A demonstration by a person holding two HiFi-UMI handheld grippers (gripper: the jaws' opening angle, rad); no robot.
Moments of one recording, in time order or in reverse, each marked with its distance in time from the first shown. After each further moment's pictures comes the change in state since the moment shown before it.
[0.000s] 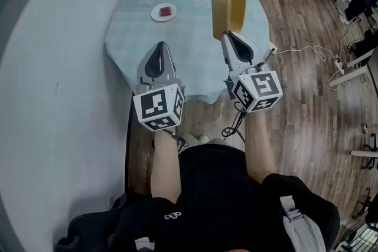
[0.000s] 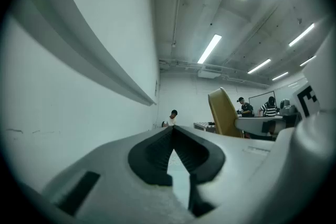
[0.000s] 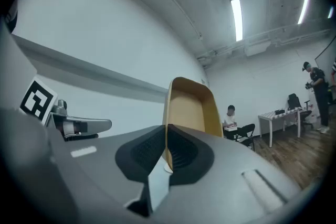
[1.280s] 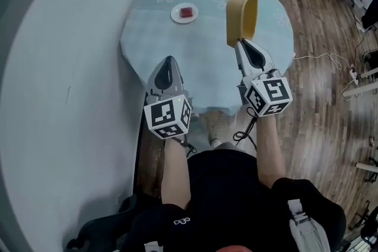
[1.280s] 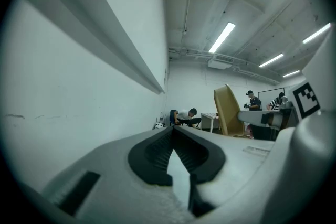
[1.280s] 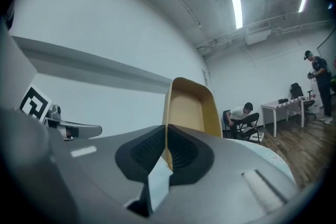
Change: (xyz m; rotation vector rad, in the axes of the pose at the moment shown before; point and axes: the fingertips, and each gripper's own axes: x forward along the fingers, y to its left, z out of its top) left arm 0.034 0.088 -0.069 -0.060 0.126 0.107; right arm 0.090 -0.003 -0.064 0.059 0.082 0.032
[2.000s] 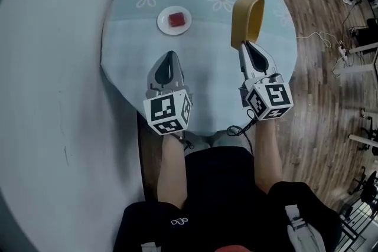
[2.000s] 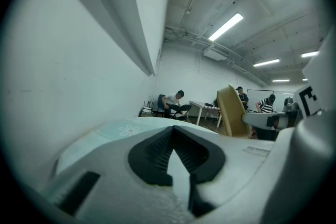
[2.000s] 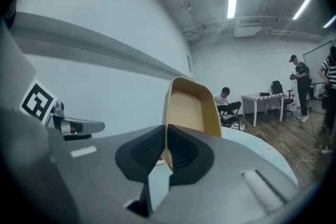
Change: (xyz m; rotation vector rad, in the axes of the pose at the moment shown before) left arm 0.196 0.062 -0.045 -0.066 0.178 -0.172; right arm 0.143 -0.070 -0.059 0.010 0.166 -0.214
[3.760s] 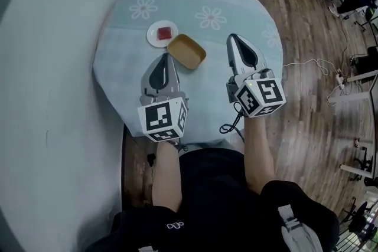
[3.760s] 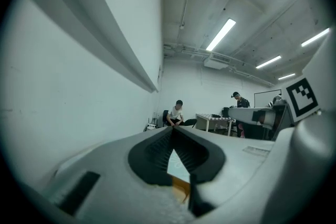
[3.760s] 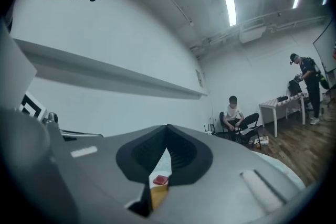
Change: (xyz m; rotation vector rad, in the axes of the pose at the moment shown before) left arm -0.004 -0.098 0.049 0.068 -0.176 0.095; right arm -0.013 -0.054 0.075 0.038 -0.203 0.182
